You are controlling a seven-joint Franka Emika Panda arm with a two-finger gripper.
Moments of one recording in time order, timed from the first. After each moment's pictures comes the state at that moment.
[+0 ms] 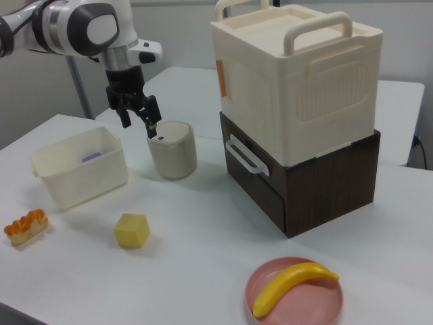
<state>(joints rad) 0.01 0.09 0.00 -1.60 0.00 1.72 0.19</state>
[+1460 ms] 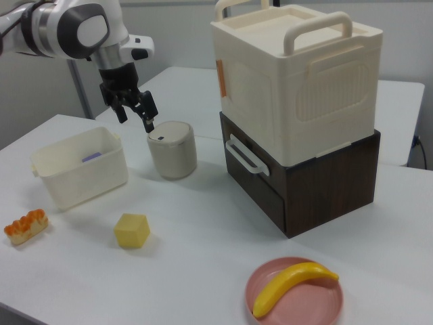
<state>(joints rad) 0.03 0.04 0.00 -1.67 0.00 1.82 0.16</state>
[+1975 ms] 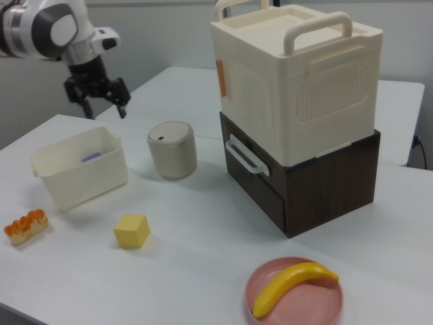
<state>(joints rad) 0.06 0.05 0.14 -1.67 0.02 1.90 -0.11</state>
